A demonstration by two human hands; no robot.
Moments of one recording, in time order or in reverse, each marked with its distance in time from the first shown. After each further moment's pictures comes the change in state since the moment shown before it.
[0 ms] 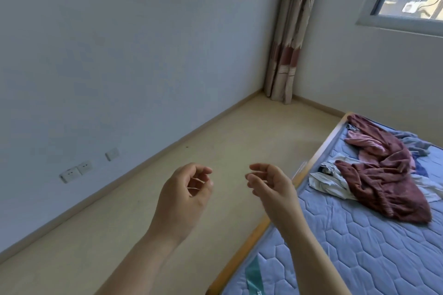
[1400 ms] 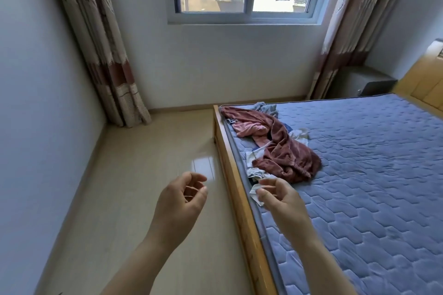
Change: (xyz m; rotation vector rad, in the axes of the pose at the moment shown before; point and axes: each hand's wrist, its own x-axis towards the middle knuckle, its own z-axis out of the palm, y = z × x) left_hand 0.526 -0.053 0.169 -0.192 -0.847 0.412; right_hand 0.351 0.015 0.012 -0.096 0.923 0.233
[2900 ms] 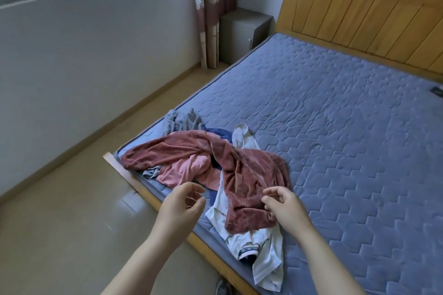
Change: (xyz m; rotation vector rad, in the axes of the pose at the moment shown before) left_hand 0.628 -0.100 0.265 0.105 -0.819 0.103; right_hand 0.514 0.074 -0.037 0.031 0.601 0.531
